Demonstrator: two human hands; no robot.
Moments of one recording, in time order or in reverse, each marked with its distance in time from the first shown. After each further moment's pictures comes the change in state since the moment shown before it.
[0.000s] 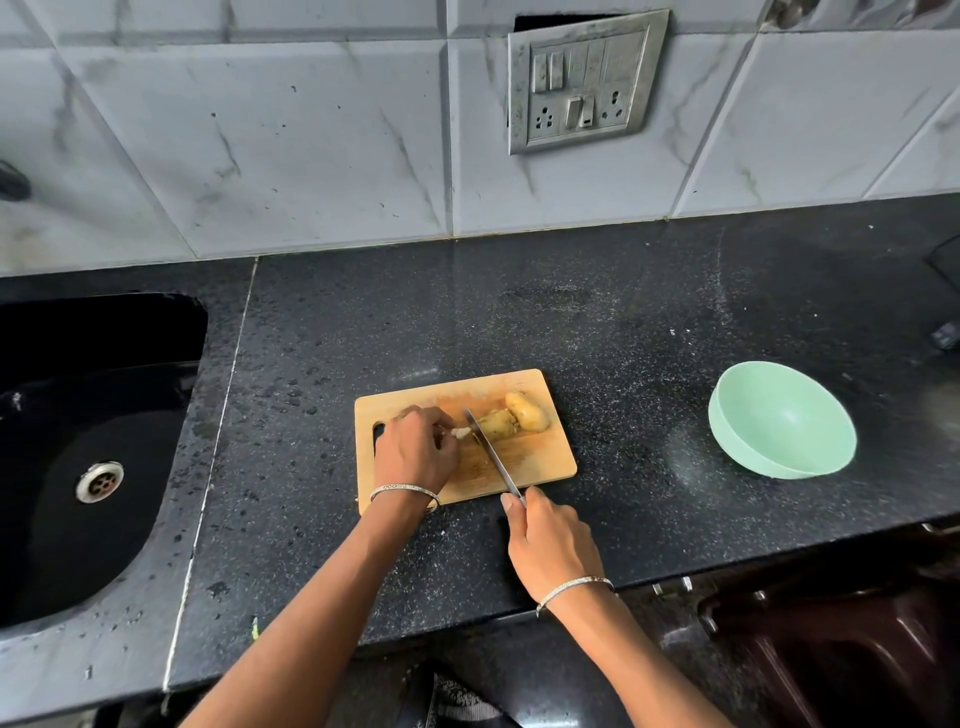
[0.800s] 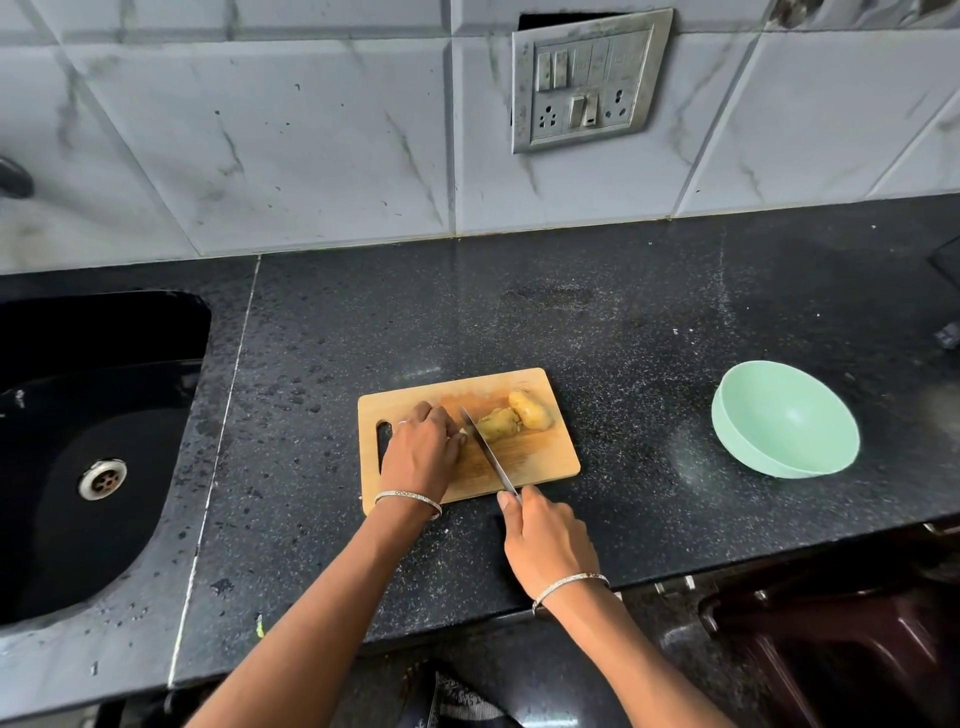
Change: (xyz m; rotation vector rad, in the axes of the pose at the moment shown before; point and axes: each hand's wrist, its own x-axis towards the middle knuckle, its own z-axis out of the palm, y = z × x) left_hand -0.003 -0.005 0.006 0.075 -0.057 0.095; right_hand 0.000 -0.007 0.002 0.000 -0.025 -0.003
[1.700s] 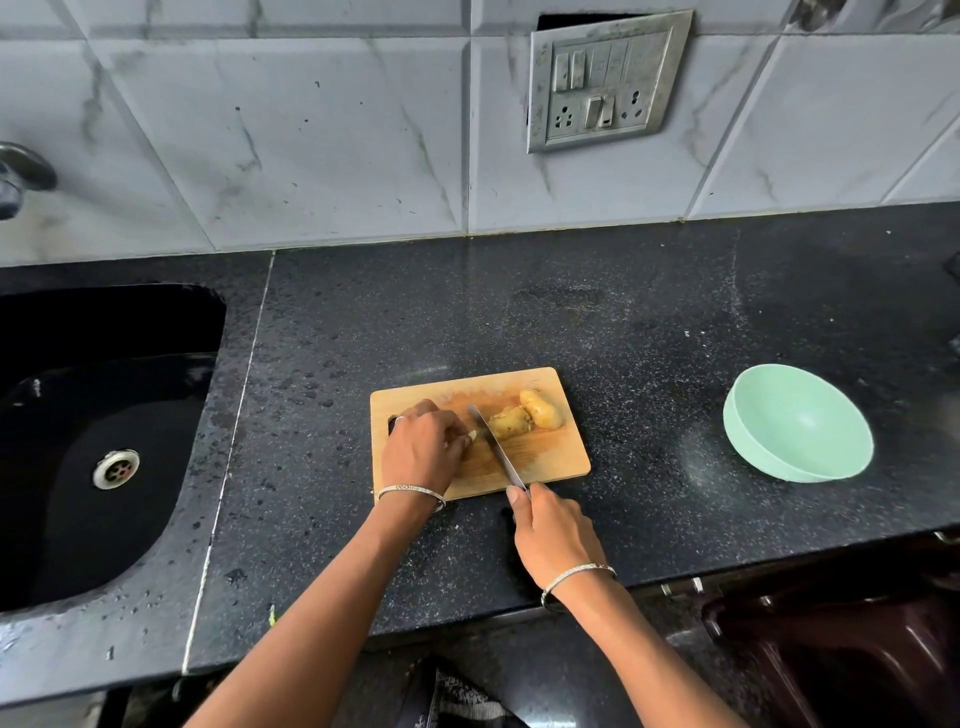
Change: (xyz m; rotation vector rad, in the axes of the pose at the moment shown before) left_hand -0.004 -0.003 -0.013 -0.048 0.016 -0.026; right_hand 0.008 0.001 0.003 0.009 -0.043 0.017
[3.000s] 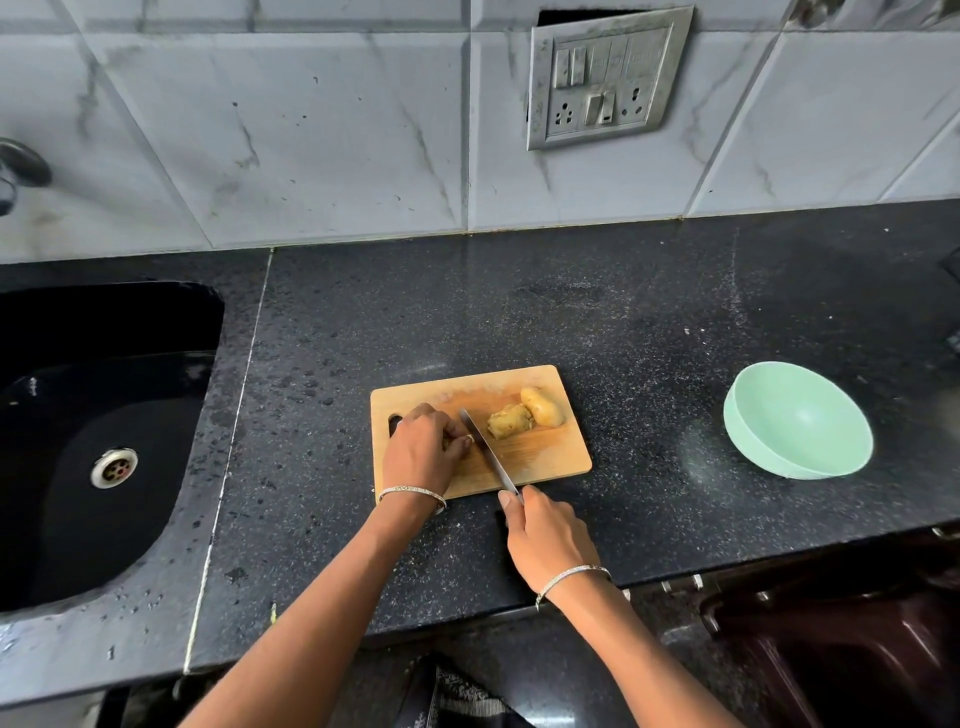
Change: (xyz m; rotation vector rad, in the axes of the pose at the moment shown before) left_hand -0.001 -0.007 0.005 -0.071 -0.014 -0.033; right_hand -0.006 -0.008 0.003 0.004 -0.042 0.013
